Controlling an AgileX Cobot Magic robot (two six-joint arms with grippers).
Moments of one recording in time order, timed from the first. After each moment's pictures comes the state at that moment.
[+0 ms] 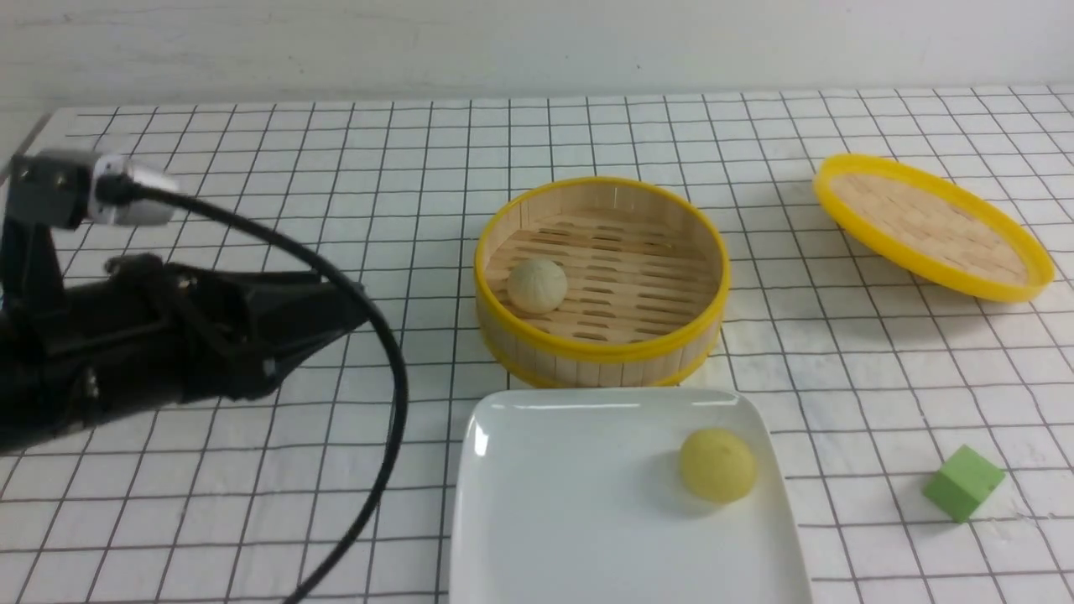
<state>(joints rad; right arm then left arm) 0.57 0.88 -1.42 -0.07 1.15 0.01 0.07 1.13 -0.62 -1.50 0.84 1.49</state>
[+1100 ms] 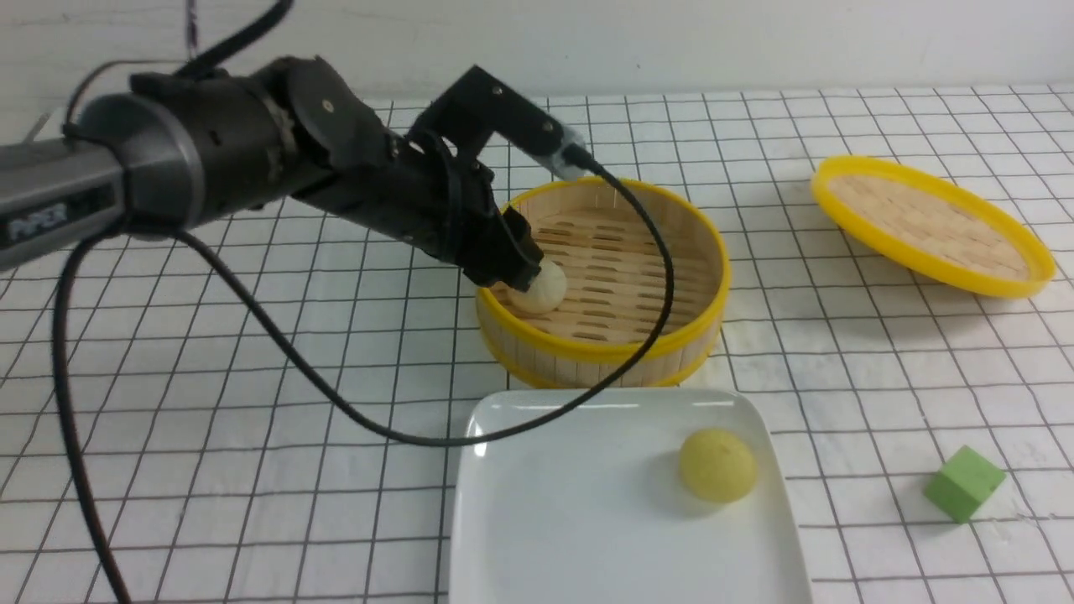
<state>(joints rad) 0.57 0.85 -1.21 -0.16 1.26 0.01 -0.40 1.87 -1.38 -0.55 0.45 0.90</state>
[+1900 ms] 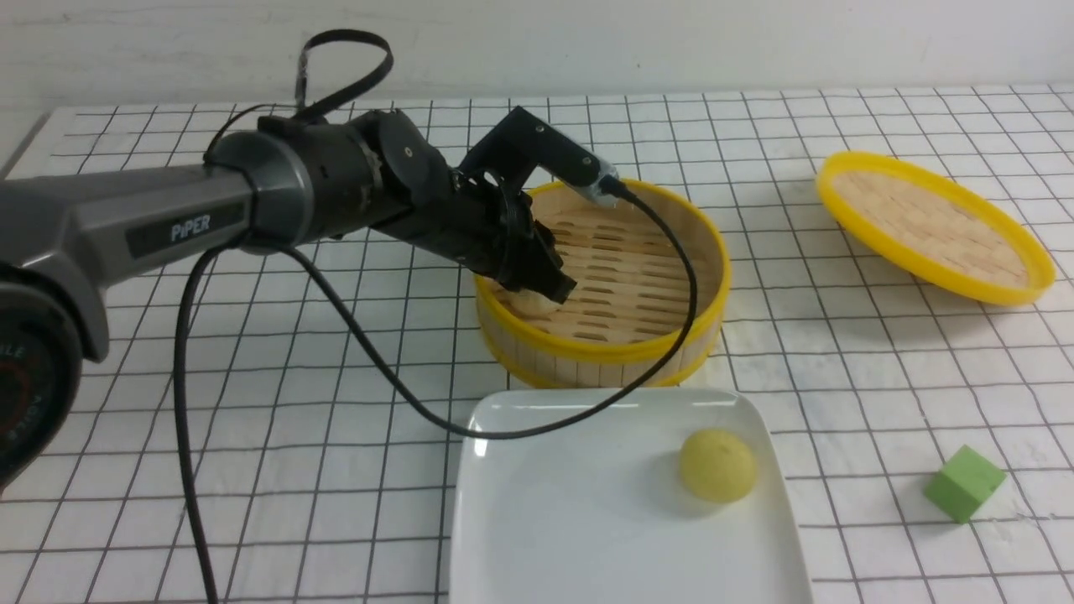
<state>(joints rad) 0.57 0.85 -1.20 -0.17 1.26 0.00 -0.43 2.03 -1.48 -0.55 0.40 0.90</state>
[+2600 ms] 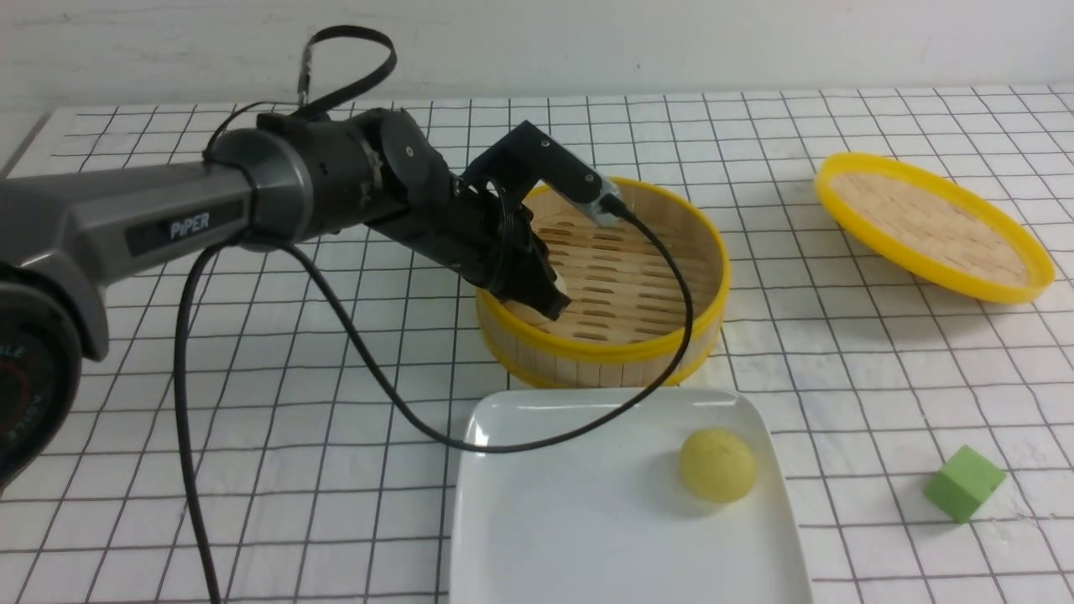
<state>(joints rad) 0.57 0.85 -1.20 -0.20 1.26 0.00 -0.43 2.03 -1.50 -0.51 0.48 0.90</state>
